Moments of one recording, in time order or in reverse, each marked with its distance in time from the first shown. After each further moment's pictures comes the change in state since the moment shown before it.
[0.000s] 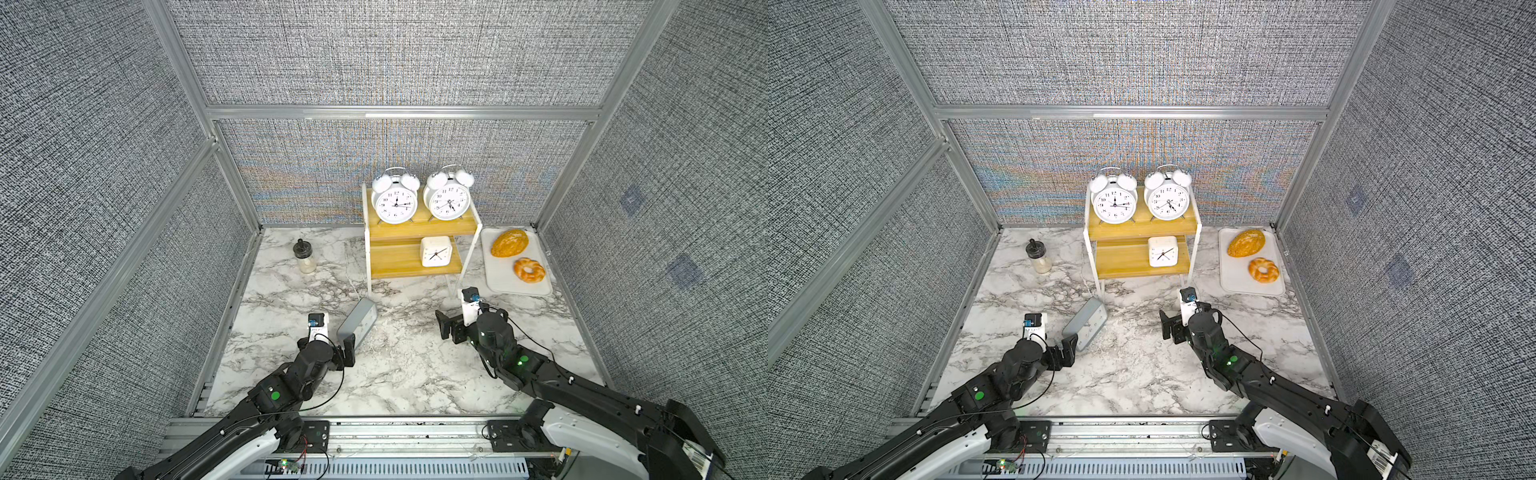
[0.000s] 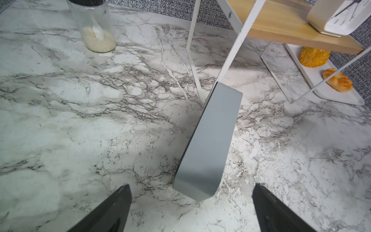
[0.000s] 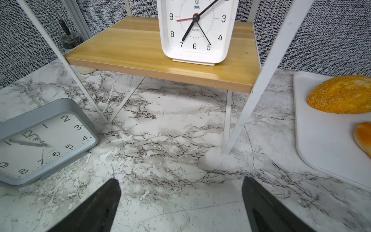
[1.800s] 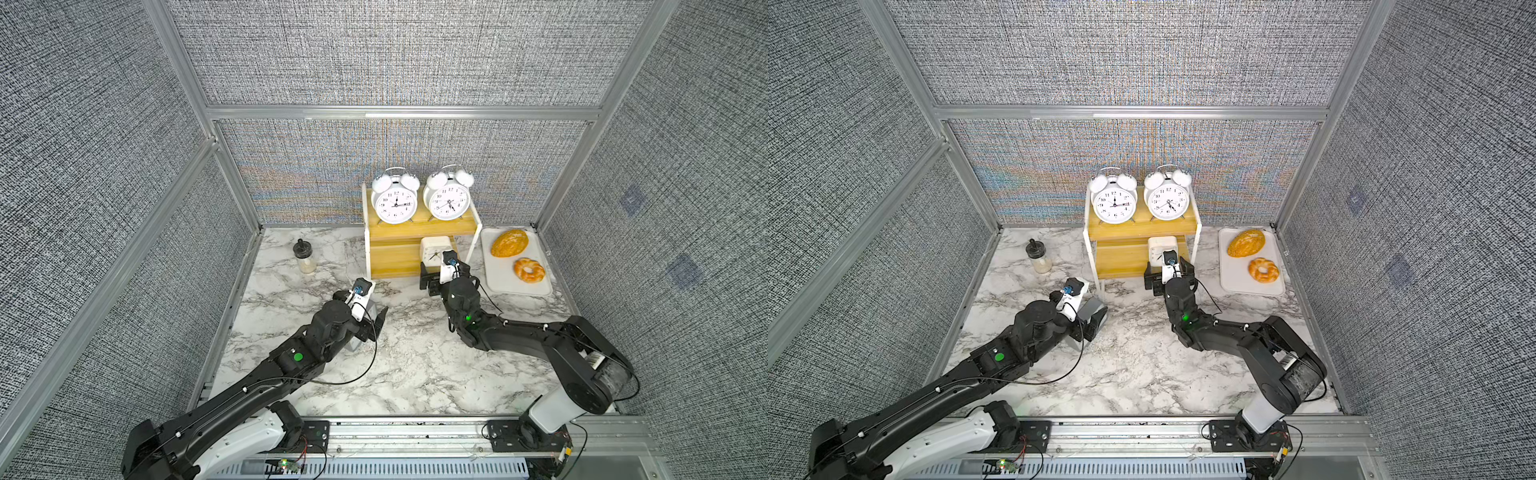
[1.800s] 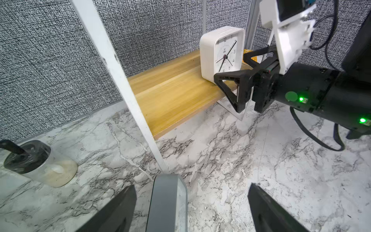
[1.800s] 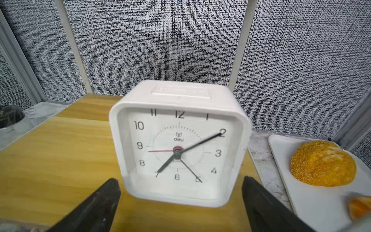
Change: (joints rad) left arm -0.002 0.373 0.357 0.235 0.182 0.509; right arm -0.075 0.606 0.291 0.603 0.169 -0.155
